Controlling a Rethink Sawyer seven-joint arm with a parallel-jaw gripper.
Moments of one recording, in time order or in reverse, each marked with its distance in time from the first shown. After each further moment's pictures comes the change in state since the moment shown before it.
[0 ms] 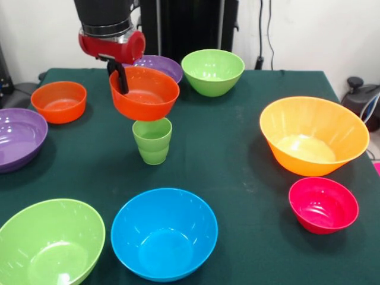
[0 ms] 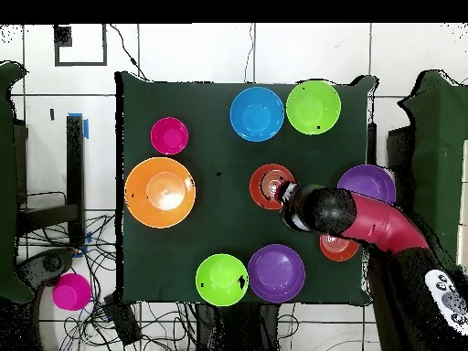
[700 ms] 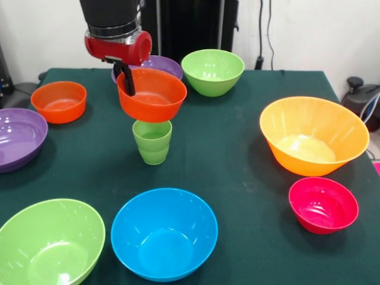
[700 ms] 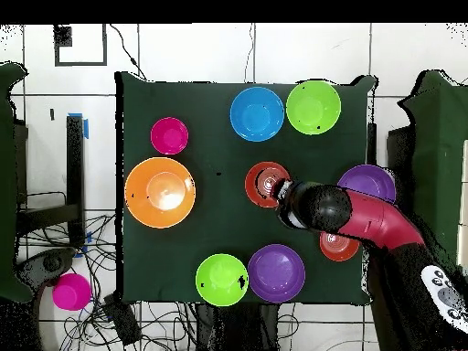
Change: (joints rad) arm 0.000 0.005 0.019 0.000 0.000 0.000 0.000
